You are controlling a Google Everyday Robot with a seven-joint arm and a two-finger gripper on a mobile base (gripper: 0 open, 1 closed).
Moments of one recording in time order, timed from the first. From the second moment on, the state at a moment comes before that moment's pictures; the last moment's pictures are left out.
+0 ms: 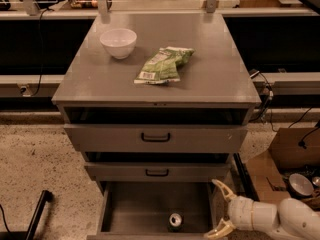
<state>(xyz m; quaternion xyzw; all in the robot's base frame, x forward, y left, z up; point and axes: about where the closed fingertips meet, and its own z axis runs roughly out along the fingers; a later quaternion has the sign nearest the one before) 0.416 -0.175 0.473 -0.53 0.66 0.25 0.47</state>
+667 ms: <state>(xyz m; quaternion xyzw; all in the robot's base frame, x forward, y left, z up) 0.410 -0.163 0.456 -0.53 0.65 0.26 0.48</state>
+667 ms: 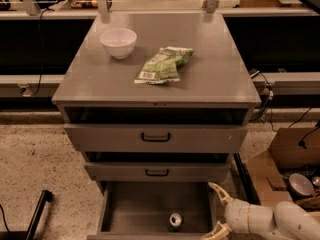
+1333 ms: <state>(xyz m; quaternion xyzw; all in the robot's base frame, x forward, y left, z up) 0.446 -0.153 0.344 -0.53 0.63 0.28 0.49</state>
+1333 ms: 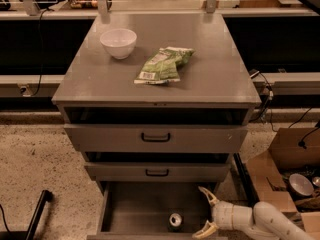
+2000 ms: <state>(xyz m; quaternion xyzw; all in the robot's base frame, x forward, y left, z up) 0.449 -0.150 0.321 -0.52 0.64 0.29 0.49</state>
